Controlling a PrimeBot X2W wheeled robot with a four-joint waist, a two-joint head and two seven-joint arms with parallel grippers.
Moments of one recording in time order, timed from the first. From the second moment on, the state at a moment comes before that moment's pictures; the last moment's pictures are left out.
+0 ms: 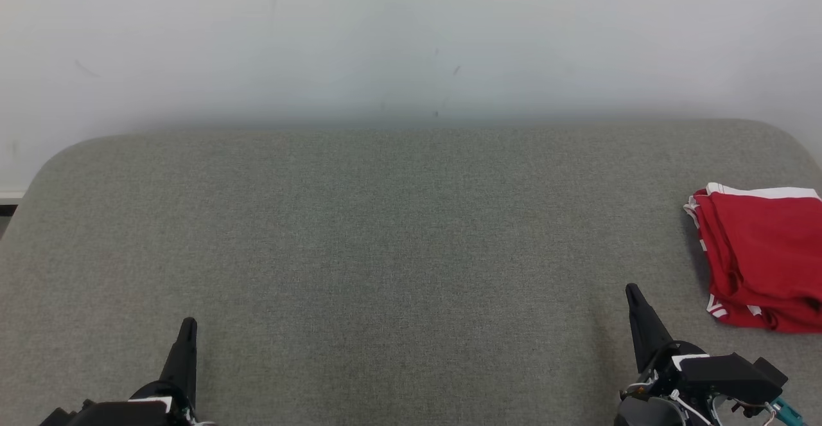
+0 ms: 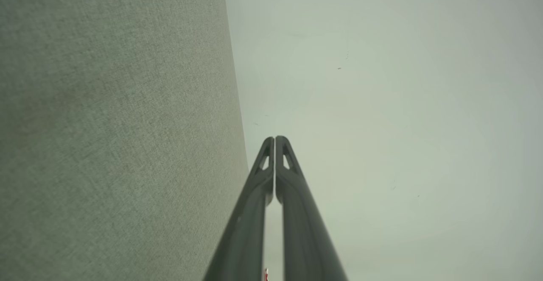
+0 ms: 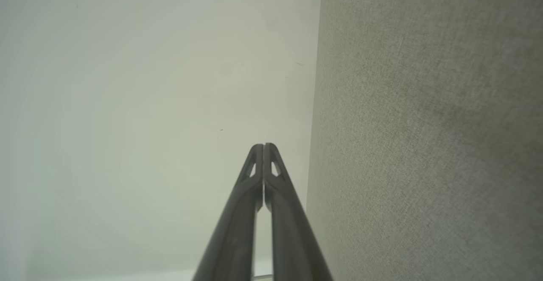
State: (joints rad) left arm -0.10 0.05 0.11 0.25 -1.61 -0.13 0.12; right arm -0.11 -0.05 -0.11 0.24 1.61 0.13 0.11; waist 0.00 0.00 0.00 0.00
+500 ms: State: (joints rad) left arm -0.10 0.05 0.11 0.25 -1.61 -0.13 0.12; right arm -0.11 -0.05 -0.11 0.24 1.61 0.13 0.11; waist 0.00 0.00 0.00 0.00
